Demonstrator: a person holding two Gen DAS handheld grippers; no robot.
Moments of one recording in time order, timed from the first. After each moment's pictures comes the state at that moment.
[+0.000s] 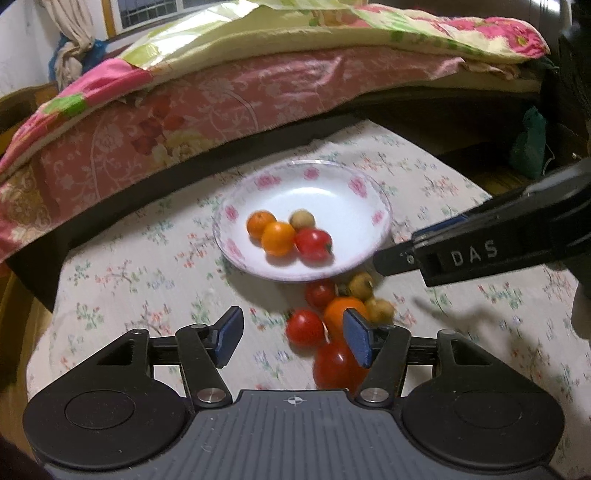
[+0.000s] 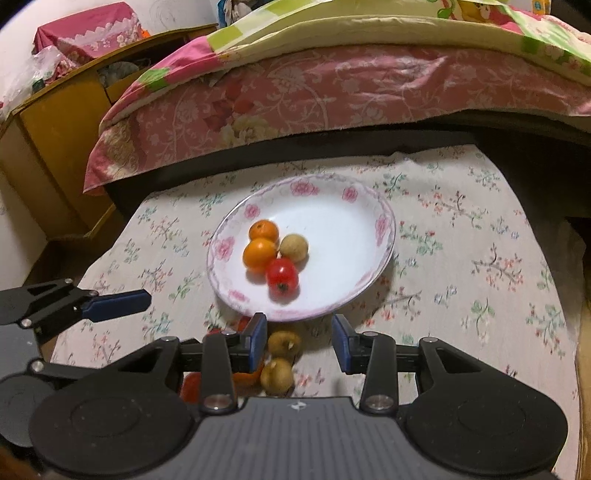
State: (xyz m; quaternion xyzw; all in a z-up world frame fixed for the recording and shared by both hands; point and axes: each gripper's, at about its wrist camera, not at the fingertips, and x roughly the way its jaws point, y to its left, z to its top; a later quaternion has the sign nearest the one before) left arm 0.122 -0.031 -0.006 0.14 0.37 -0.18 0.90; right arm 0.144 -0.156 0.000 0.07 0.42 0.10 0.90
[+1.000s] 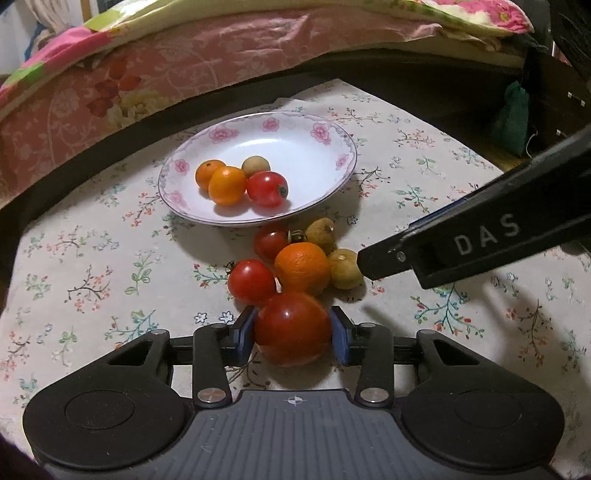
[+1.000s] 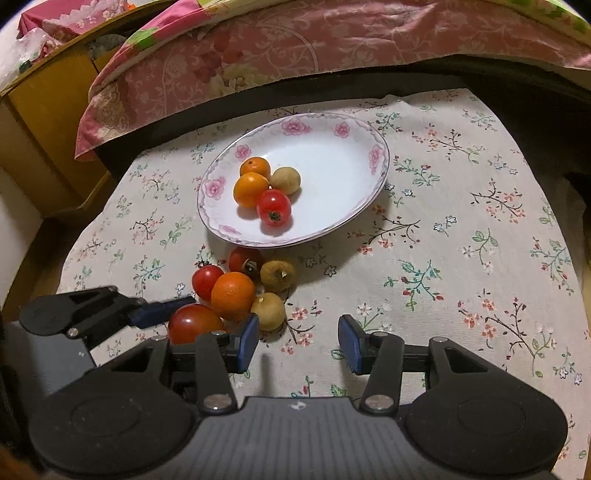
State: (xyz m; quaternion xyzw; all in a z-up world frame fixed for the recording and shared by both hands) left arm 0.115 -0.045 -0.049 0.15 0.39 -0.21 0.88; right arm 0.128 -0.158 -0.026 0.08 0.47 0.09 0.87
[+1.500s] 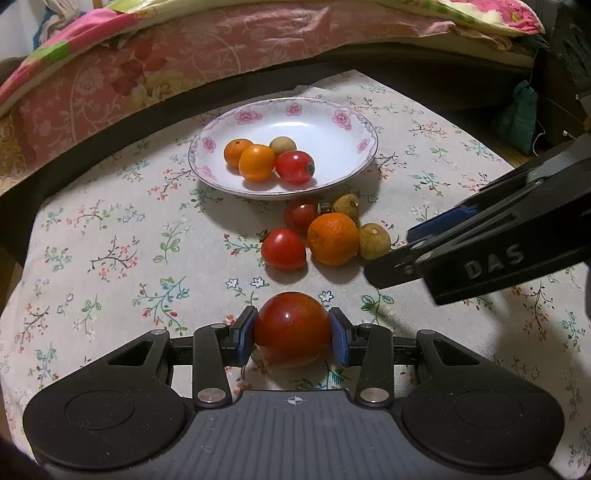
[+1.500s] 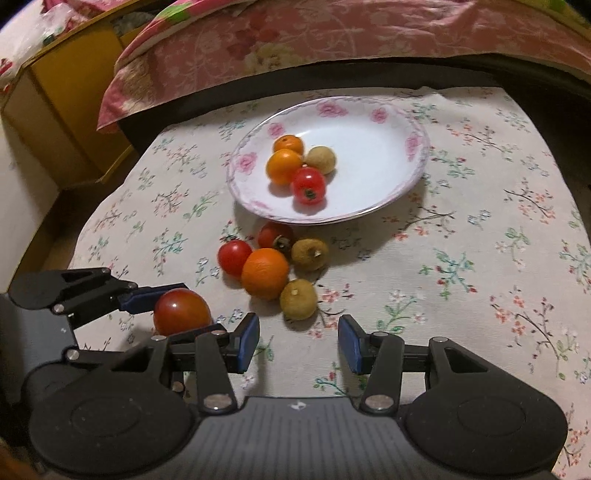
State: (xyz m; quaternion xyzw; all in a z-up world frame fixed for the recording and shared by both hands) left arm 0.109 -0.018 -0.044 0.14 0.42 -0.20 0.88; right arm 0.125 -0.141 -0.034 0.06 0.48 0.14 0.86
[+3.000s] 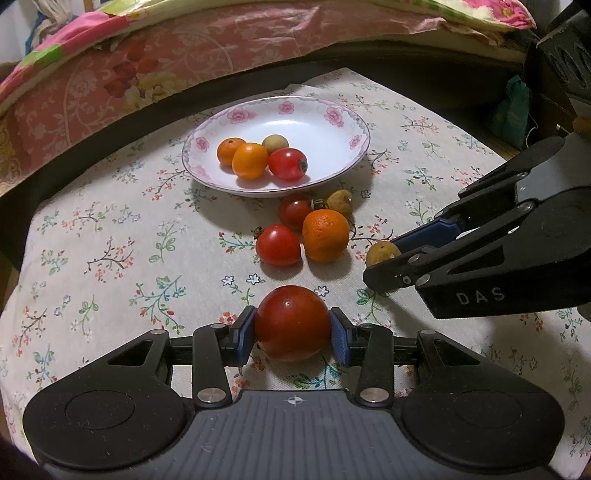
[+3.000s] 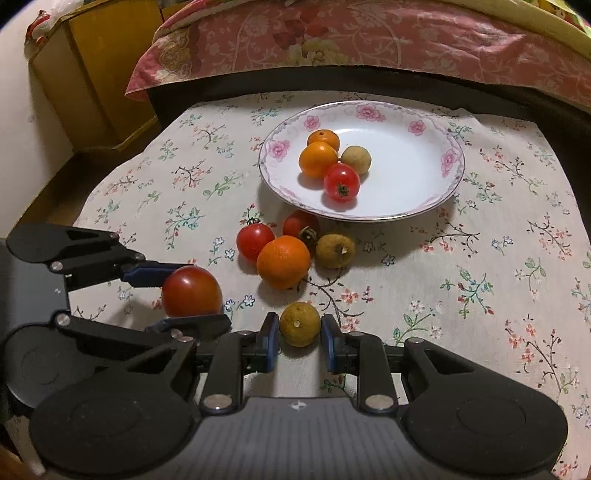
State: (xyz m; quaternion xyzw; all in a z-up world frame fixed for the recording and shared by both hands) left arm 0.108 -0.017 -0.044 0.14 0.41 -0.21 0.87; right arm 0.119 -0.124 -0.039 -0.02 0.47 0.17 0.87
